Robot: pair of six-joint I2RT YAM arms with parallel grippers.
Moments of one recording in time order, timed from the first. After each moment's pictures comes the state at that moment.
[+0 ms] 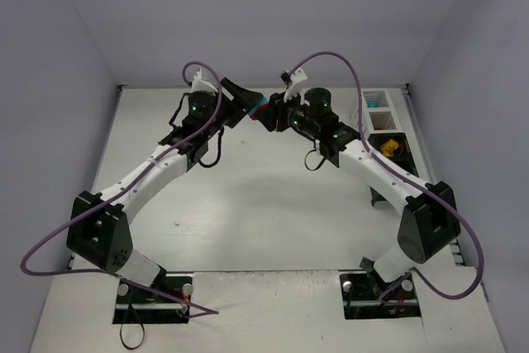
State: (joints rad) left arm -0.49 1.50 1.21 0.13 0.04 -1.07; right arm 0.56 1.56 1.23 0.14 -0.28 0.22
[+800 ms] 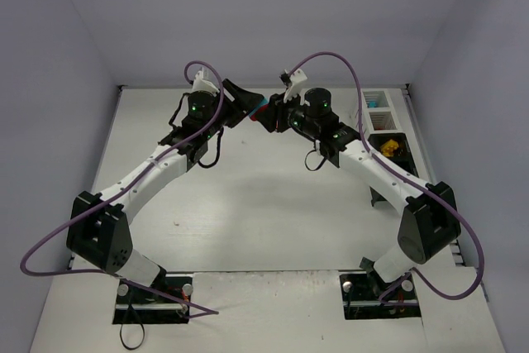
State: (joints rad) left arm -0.49 1.50 1.21 0.12 0.06 -1.01; right arm 0.57 1.56 1.23 0.13 -0.29 0.22
